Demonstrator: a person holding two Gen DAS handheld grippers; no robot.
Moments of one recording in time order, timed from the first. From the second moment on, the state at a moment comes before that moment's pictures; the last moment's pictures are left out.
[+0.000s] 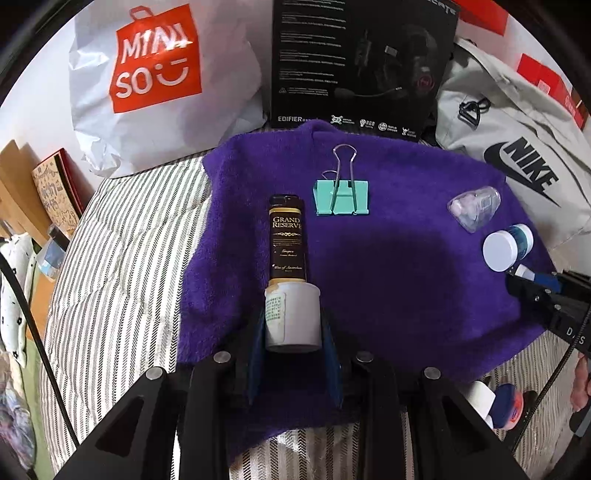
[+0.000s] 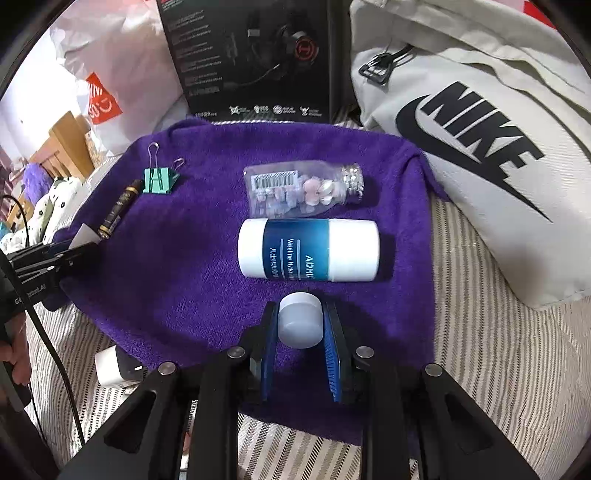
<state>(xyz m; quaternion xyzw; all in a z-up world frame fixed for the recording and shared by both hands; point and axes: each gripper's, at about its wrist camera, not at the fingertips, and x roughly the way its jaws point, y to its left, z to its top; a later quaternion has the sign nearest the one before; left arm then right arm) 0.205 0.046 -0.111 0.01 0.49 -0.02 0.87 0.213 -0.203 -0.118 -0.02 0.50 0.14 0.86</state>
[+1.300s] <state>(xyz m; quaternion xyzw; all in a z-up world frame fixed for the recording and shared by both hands) 0.200 0.041 -0.113 0.04 0.45 -0.02 0.89 0.202 -0.199 -0.122 -0.04 0.45 0.14 0.88</state>
